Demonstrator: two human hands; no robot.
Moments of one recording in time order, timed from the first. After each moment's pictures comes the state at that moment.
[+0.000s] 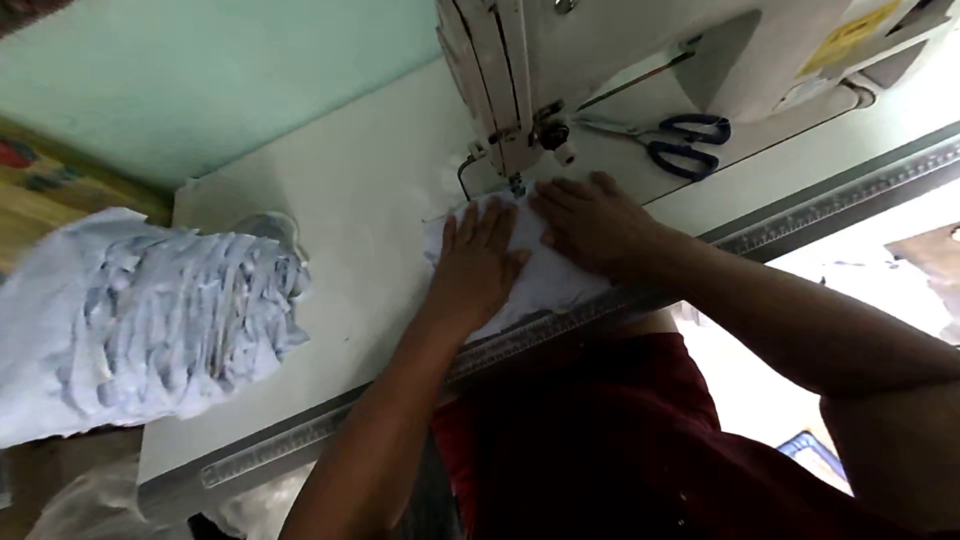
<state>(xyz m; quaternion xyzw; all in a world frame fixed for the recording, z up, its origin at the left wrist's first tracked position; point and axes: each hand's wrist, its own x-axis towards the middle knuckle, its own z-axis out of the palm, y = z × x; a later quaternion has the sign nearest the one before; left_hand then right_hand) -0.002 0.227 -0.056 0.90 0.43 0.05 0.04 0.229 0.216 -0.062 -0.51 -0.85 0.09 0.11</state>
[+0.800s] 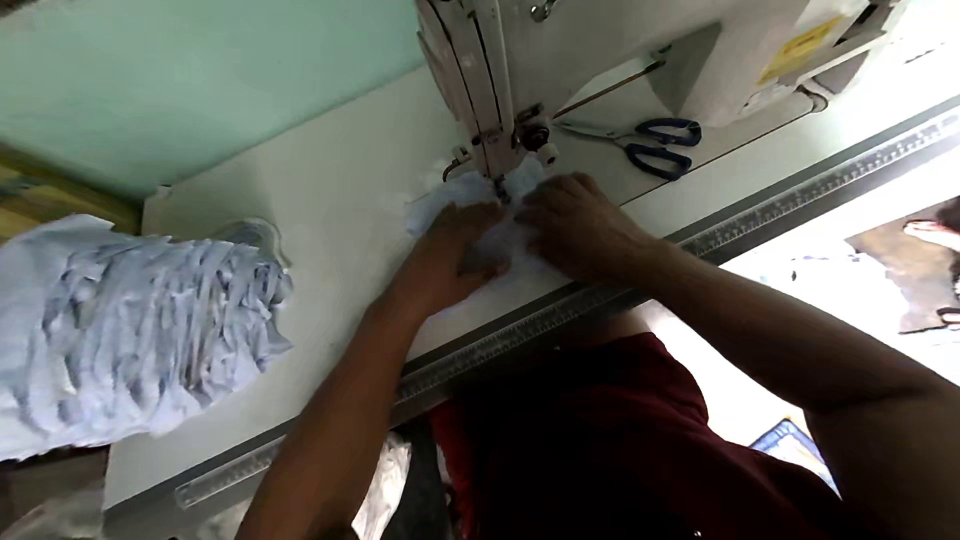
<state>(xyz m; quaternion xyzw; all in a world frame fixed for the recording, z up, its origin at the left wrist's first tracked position) -0.027 0.255 -0.044 0.93 0.30 0.15 0.14 0.227 0.207 -0.065 -0.45 -0.86 0.02 0.24</state>
